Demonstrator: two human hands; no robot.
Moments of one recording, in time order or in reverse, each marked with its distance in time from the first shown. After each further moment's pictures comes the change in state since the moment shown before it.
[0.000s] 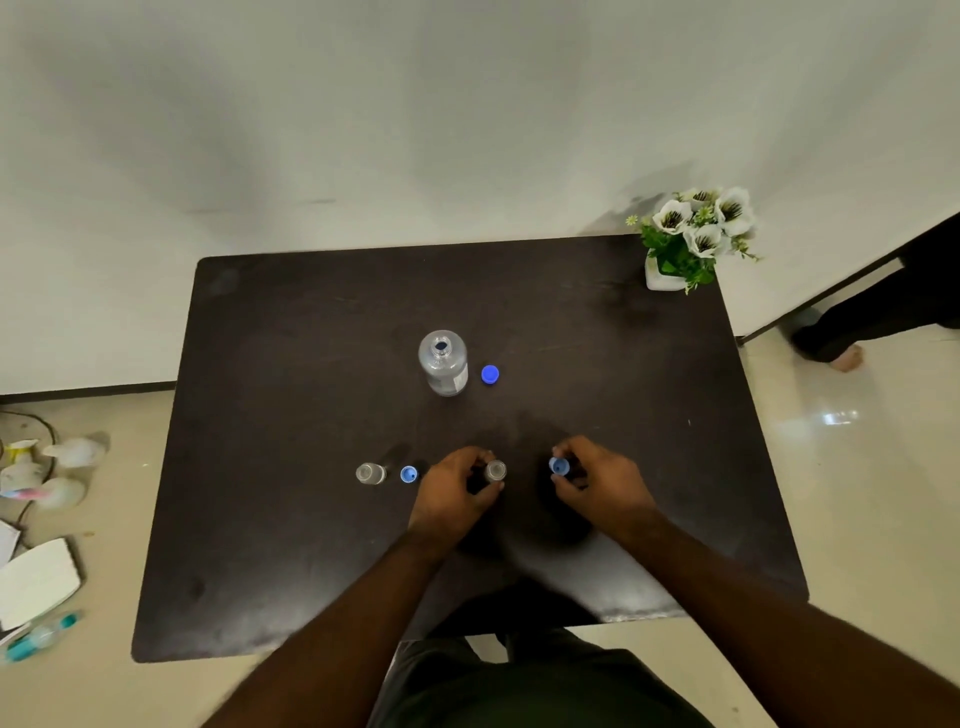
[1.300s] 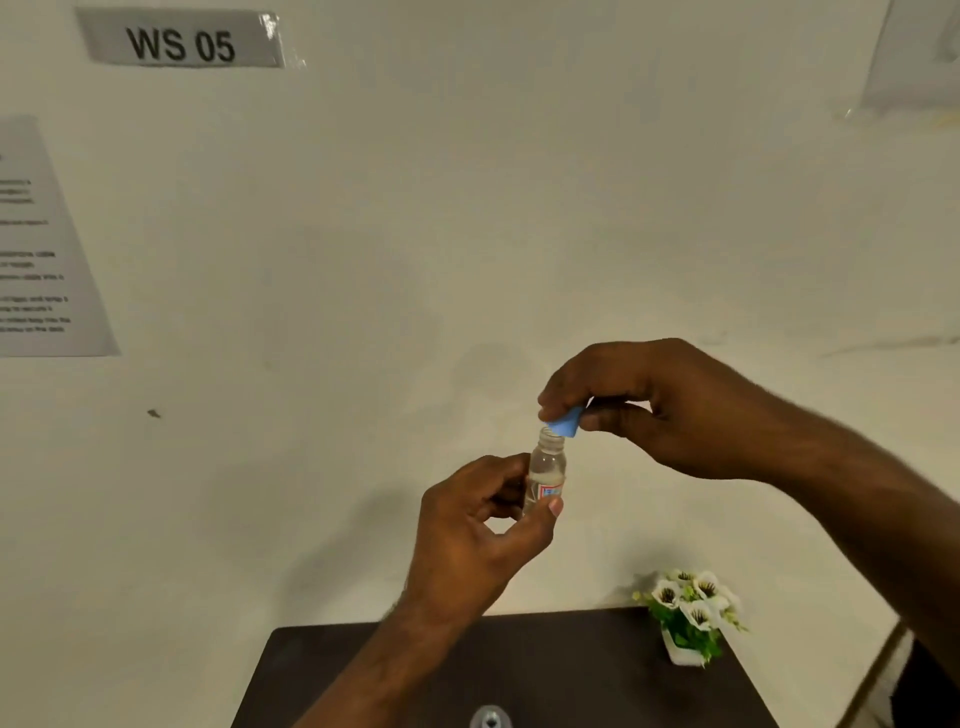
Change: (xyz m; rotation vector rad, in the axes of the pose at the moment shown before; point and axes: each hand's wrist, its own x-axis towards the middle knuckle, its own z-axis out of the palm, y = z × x) left_hand -0.064 0.355 -0.249 -0.217 0.482 0.912; right_hand -0.078 -0.377 -0.373 -0.354 0.403 -1.115
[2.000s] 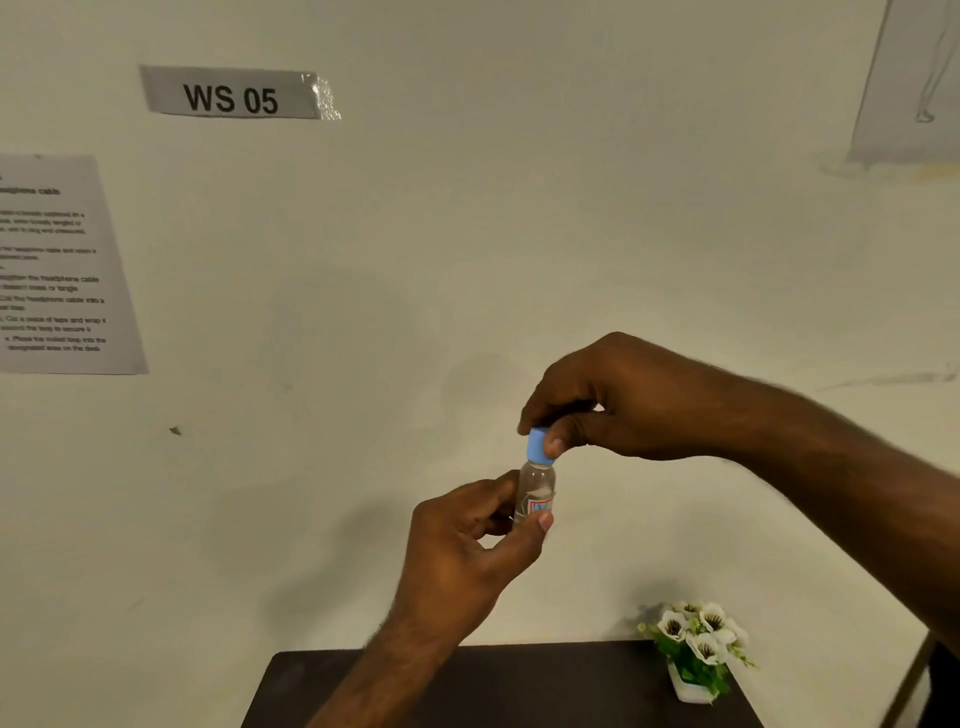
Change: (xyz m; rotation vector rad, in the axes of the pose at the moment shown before) left_hand -0.003 0.026 -0.022 -0.007 0.012 0.012; right_hand 0.046 -0.035 -0.017 -0.085 -0.257 0.140
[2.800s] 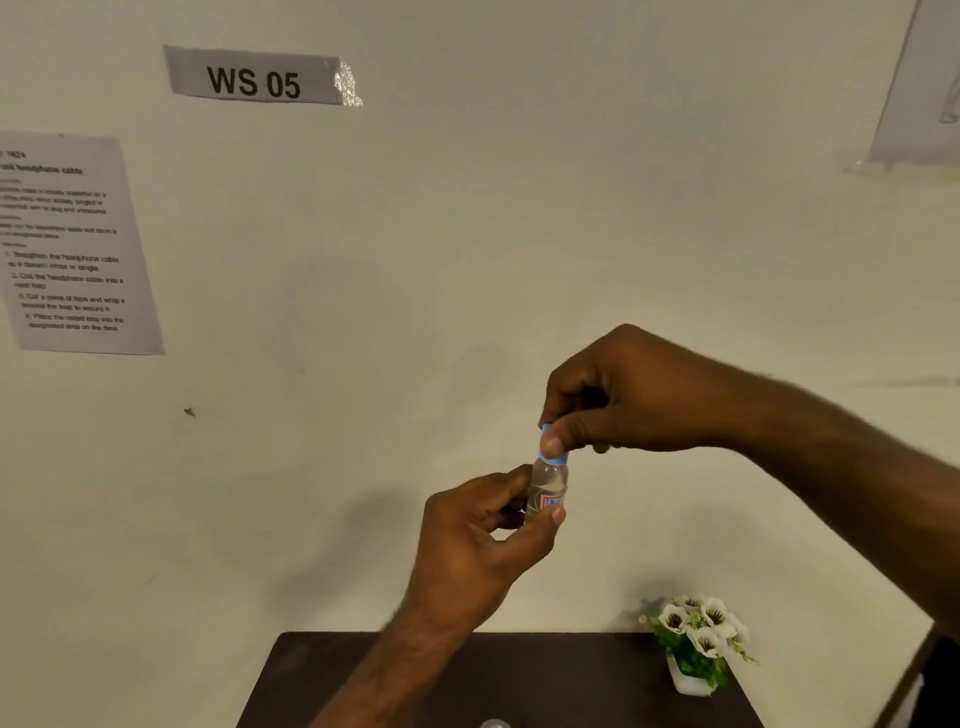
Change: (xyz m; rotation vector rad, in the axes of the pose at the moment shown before) left_hand -0.007 0.000 -0.002 0.008 0.005 0.024; right_hand 0.002 -0.017 0.002 0.097 -0.029 0.080
